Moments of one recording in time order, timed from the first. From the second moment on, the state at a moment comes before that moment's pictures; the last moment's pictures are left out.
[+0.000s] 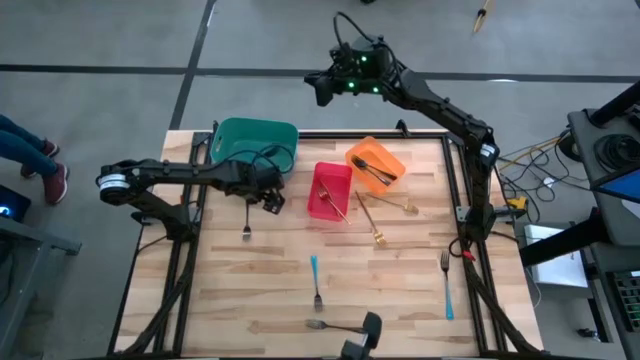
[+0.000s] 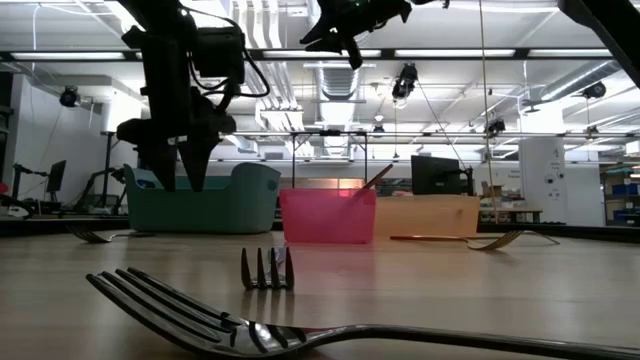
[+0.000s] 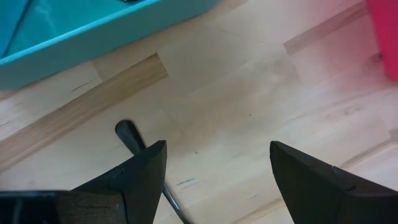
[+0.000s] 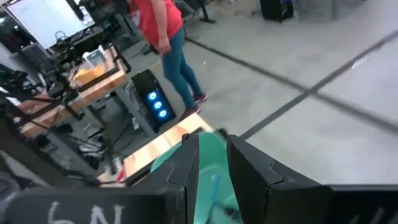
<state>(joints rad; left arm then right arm) 0.24 1.44 0.91 -0.85 -0.20 -0.82 -0.58 1.94 2.16 -0.45 -0.24 0.33</state>
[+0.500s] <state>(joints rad) 0.19 1.44 0.91 -0.93 -0.13 -0.75 -0.51 1.93 2.23 -1.16 -0.45 0.40</state>
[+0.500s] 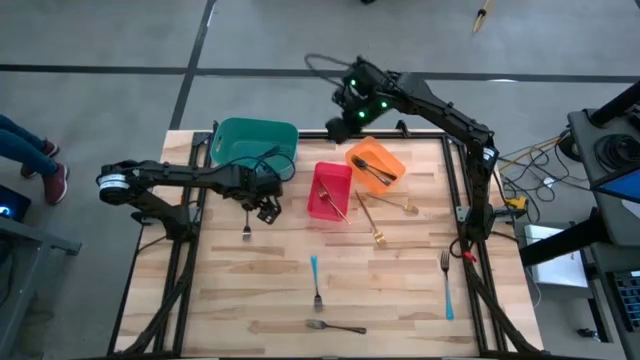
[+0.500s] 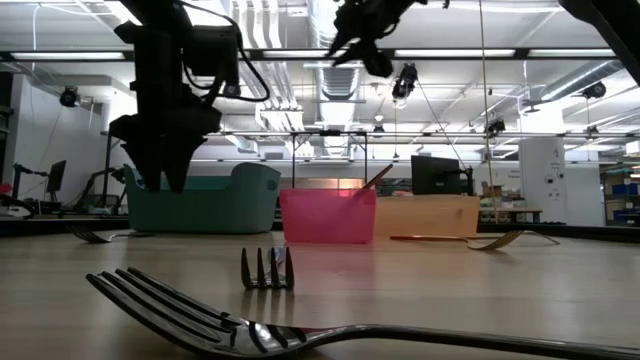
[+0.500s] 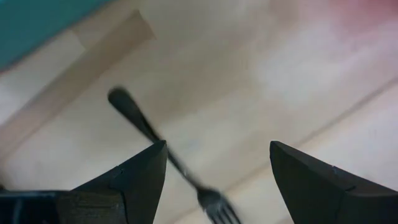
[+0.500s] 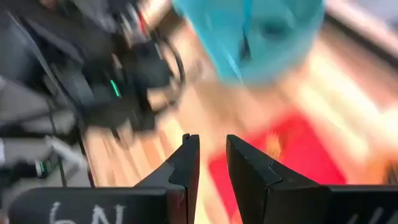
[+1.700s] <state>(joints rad) 0.14 1.43 0.91 -0.99 -0.11 -0.74 -0.26 1.75 1.29 -1.02 -0.21 0.55</state>
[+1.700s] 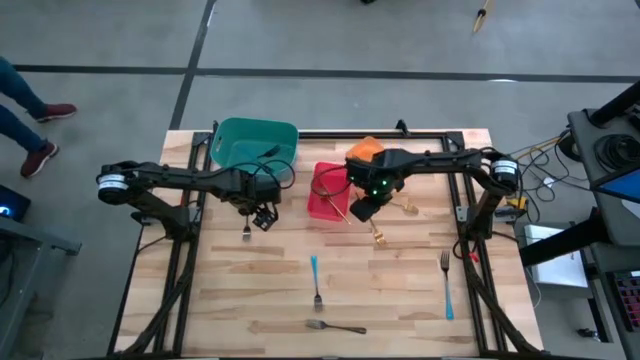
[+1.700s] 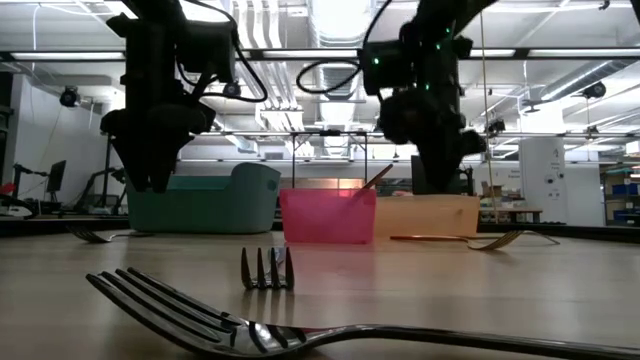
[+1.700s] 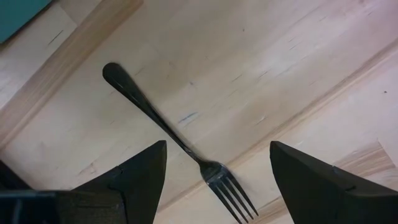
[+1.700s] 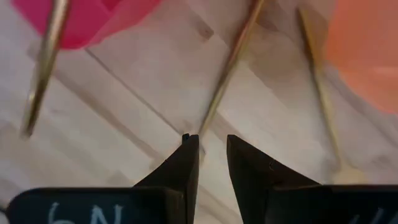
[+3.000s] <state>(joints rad) 0.14 1.42 0.99 -0.99 -0.15 -0.67 -0.24 1.72 0.96 -0.59 -0.05 0.70</state>
